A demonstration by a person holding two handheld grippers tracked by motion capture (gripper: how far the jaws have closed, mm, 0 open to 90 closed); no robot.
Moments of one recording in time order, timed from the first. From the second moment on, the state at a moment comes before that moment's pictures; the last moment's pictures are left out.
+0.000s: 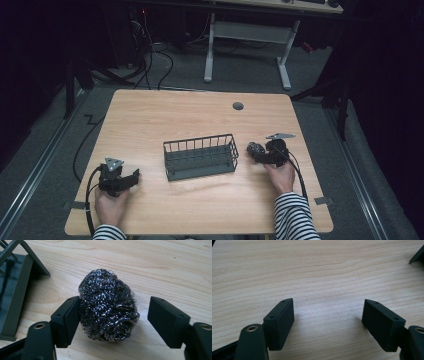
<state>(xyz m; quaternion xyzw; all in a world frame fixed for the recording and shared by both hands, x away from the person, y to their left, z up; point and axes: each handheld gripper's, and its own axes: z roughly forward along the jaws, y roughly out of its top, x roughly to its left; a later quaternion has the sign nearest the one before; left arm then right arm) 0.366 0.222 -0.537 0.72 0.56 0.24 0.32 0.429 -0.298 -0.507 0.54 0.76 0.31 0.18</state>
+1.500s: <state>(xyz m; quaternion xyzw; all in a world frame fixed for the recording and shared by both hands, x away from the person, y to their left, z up) 0.366 0.222 -0.537 0.72 0.56 0.24 0.32 0.414 -0.303 -0.483 0.51 0.76 0.35 0.18</state>
